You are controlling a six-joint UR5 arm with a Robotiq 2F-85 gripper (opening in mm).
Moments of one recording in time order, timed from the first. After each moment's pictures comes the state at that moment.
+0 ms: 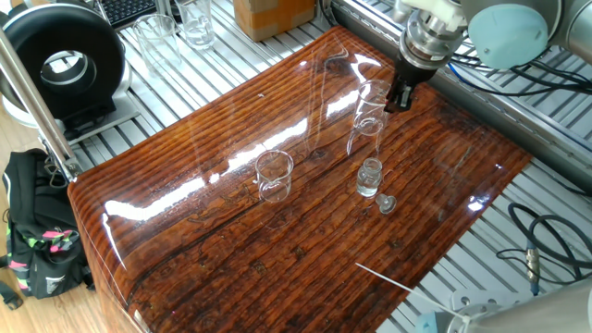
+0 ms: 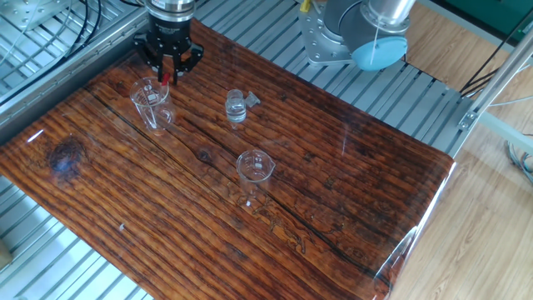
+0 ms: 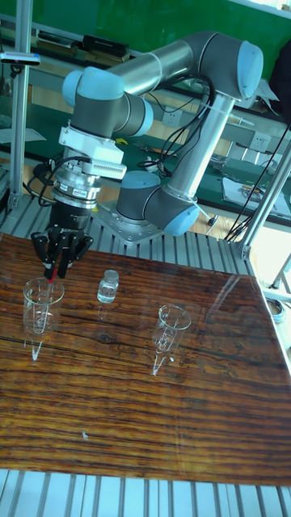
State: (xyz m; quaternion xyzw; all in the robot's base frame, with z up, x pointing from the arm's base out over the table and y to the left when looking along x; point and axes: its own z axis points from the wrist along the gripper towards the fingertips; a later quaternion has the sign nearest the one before) arm 0.468 -0.165 0.099 -0.32 0.94 -0.07 0.10
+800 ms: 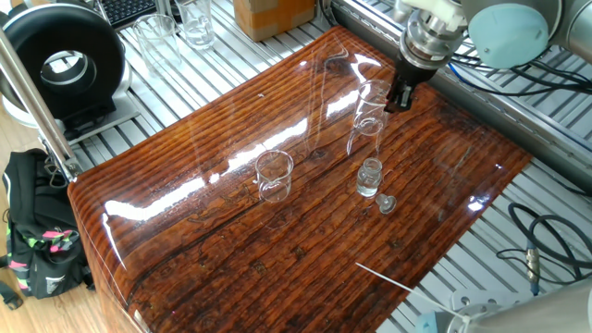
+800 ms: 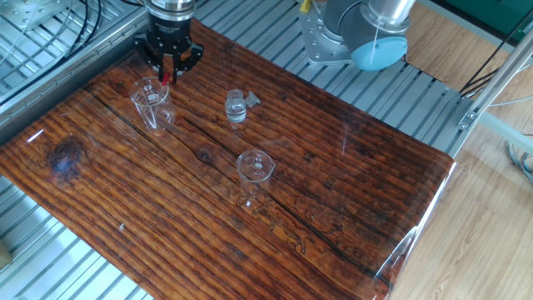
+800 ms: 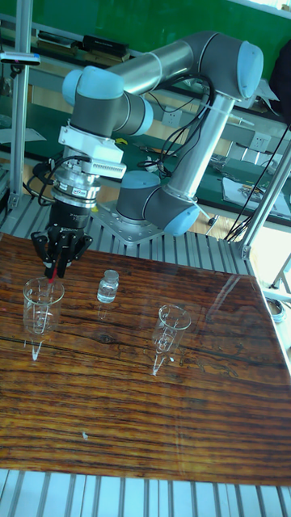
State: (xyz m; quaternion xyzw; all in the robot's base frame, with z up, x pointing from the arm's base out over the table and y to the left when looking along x) arm 0.467 -0.166 0.100 -0.32 0.94 -0.07 0.10
